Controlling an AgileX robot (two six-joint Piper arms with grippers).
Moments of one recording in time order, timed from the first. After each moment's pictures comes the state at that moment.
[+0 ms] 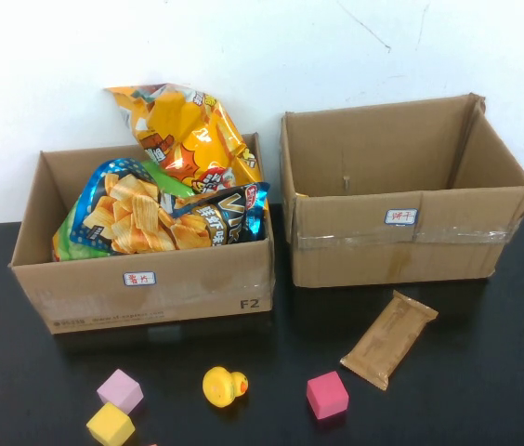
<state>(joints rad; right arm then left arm) 0.77 0.77 -0.81 -0.11 0.73 -0.11 0.06 -0.01 0.02 -0.02 0.36 0.05</state>
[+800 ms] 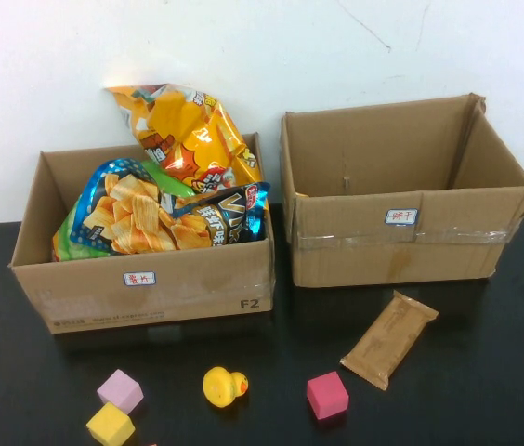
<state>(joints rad) -0.05 0.10 -0.19 -0.50 0.37 0.32 0.06 -0.01 0.02 -0.02 0.36 0.05</state>
